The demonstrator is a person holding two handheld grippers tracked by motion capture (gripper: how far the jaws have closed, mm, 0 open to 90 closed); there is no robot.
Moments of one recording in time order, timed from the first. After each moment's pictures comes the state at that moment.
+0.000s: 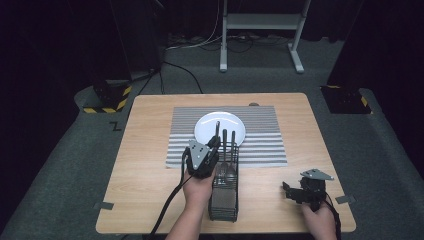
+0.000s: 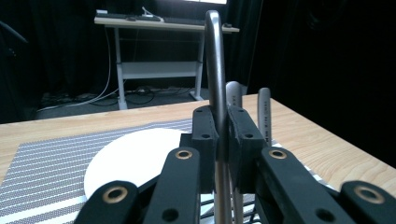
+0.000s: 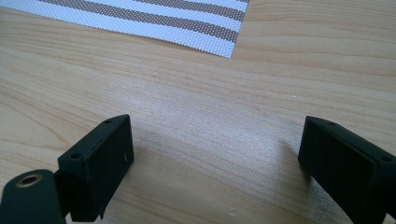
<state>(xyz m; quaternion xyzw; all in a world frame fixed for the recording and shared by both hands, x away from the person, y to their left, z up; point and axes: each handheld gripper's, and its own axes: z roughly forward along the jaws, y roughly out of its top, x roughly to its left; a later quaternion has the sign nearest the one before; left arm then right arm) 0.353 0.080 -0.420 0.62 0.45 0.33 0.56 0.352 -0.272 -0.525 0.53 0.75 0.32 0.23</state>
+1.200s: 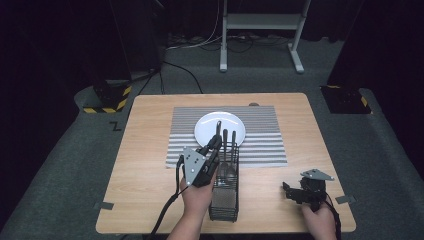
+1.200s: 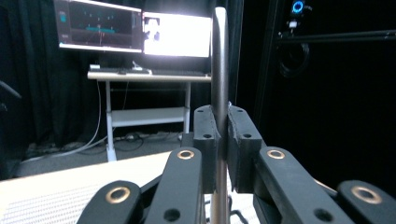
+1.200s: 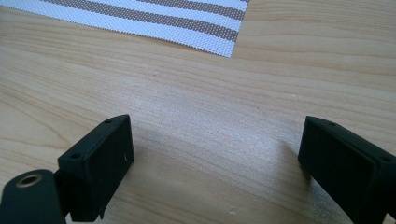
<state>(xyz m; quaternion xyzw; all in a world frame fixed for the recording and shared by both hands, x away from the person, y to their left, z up) 0.318 0.082 -0.387 0.57 0.38 0.37 0.63 0.352 -0.272 -0.525 0.53 0.75 0.32 0.23</state>
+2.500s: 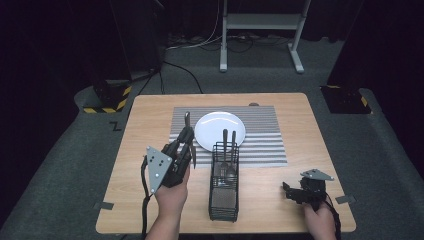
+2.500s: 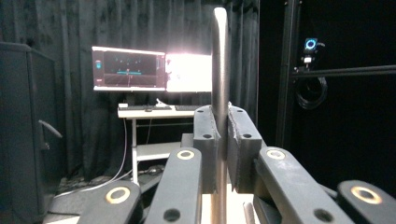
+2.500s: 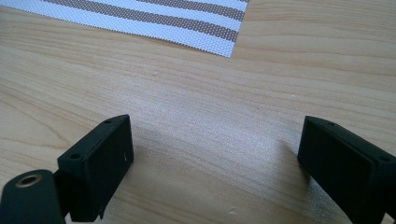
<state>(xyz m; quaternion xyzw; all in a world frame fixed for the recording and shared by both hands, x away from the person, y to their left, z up) 0.295 0.142 -0.352 0.53 0.37 0.42 0.64 0.351 -0.272 -0.525 0.53 0.75 0.32 0.23</state>
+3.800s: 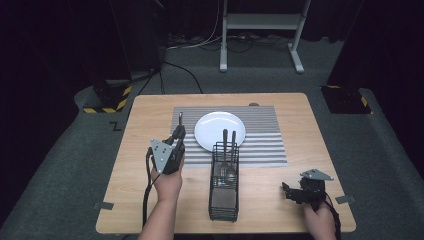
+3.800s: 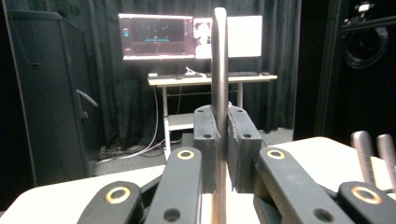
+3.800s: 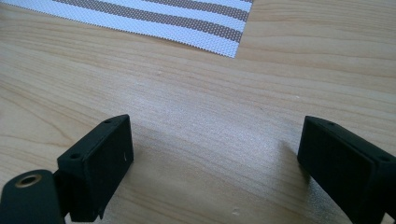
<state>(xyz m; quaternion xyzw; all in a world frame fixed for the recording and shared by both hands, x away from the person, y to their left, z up) 0.359 0.162 -0.416 0.55 0.42 0.45 0.57 0.351 -0.271 -0.525 0.52 0.76 0.32 0.23</state>
